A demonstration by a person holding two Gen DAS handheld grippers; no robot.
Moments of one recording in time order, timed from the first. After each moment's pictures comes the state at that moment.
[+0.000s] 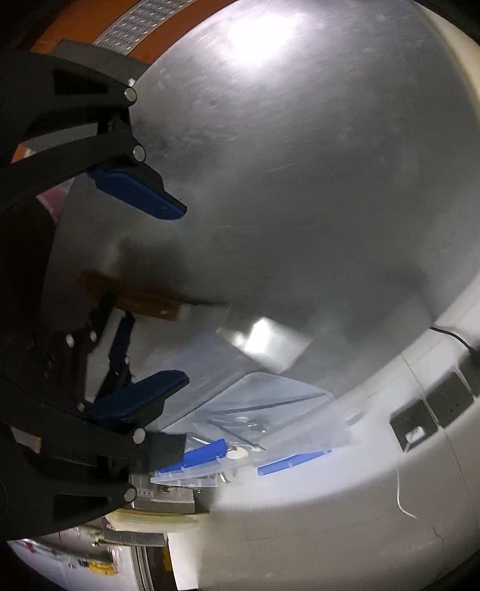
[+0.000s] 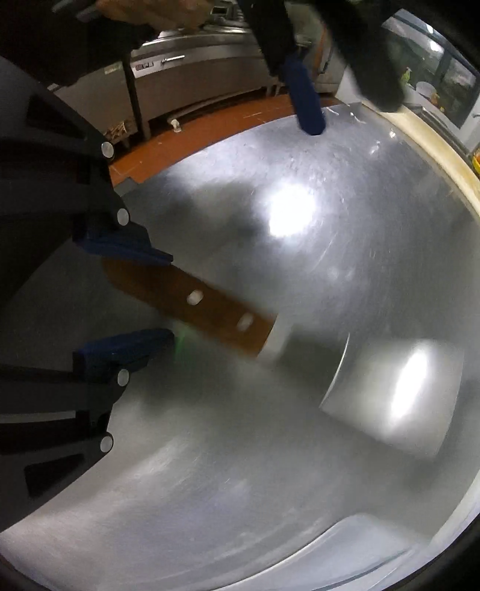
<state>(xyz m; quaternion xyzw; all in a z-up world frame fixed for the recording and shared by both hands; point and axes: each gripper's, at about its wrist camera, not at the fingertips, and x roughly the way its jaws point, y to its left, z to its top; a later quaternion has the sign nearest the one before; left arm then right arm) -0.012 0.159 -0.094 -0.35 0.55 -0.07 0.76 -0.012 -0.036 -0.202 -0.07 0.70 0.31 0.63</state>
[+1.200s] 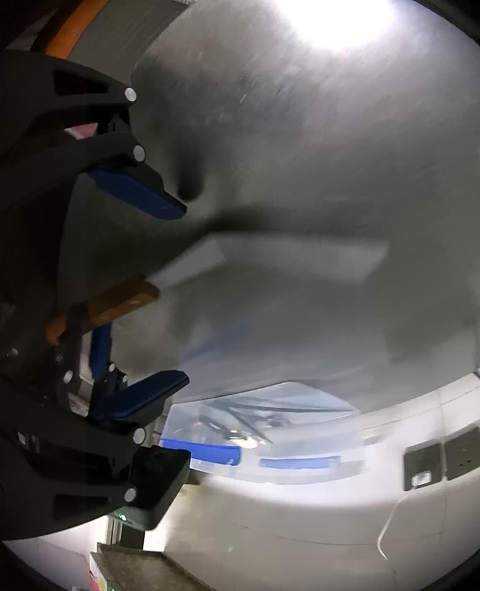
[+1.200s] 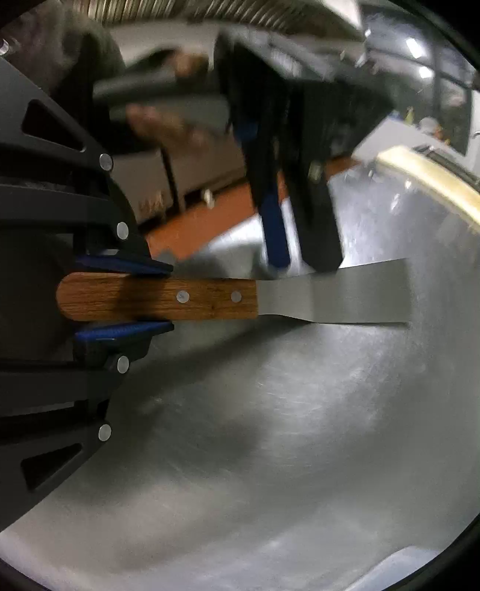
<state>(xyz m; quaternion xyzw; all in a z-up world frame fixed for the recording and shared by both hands) -0.025 0.144 -0.162 -0.46 0.59 -0.10 0.66 -0.015 -0.034 -0.219 0.04 0.75 0.41 0.51</state>
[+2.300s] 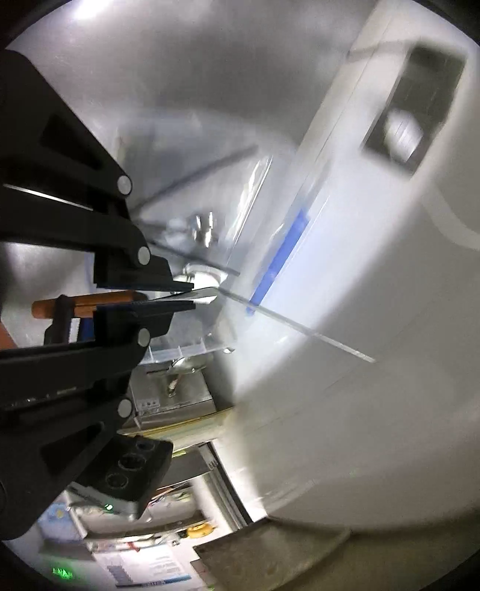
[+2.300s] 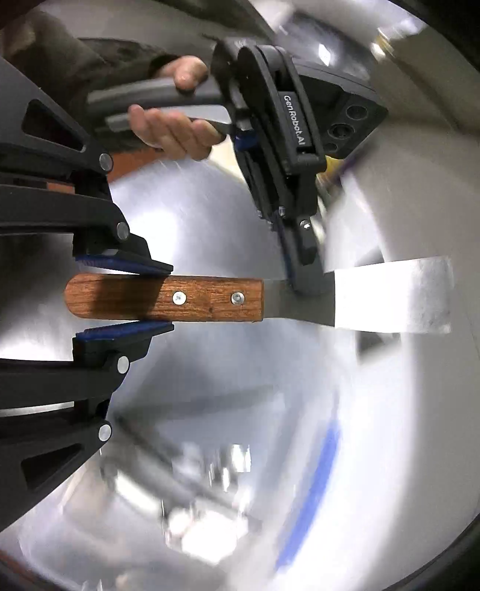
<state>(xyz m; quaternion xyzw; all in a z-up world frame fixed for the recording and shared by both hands) 0.196 -0.058 0.049 -0.27 0.48 -0.33 0.77 0.103 -0.183 -0.070 0.11 0.54 0.29 0.78</state>
